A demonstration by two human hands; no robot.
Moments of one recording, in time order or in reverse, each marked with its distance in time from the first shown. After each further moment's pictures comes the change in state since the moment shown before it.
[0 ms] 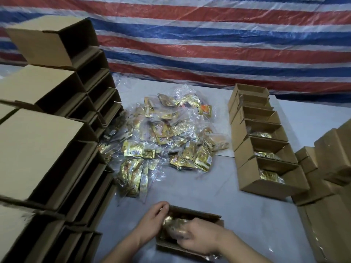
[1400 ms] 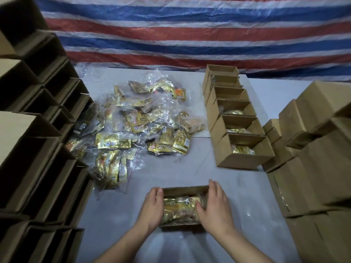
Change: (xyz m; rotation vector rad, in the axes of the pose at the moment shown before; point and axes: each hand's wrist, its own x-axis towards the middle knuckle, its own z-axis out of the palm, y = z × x) left_hand 0.003 0.009 0.064 0.163 0.131 -0.001; right_hand -0.059 0.045 0.033 0.199 0.678 0.522
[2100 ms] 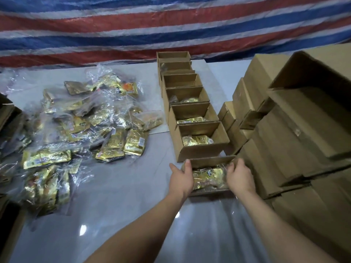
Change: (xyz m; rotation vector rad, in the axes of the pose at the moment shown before) left_hand 0.052 0.137 0.227 0.008 -0.142 -0.163; right_hand 0.087 0.206 -0.078 0.222 0.306 0.492
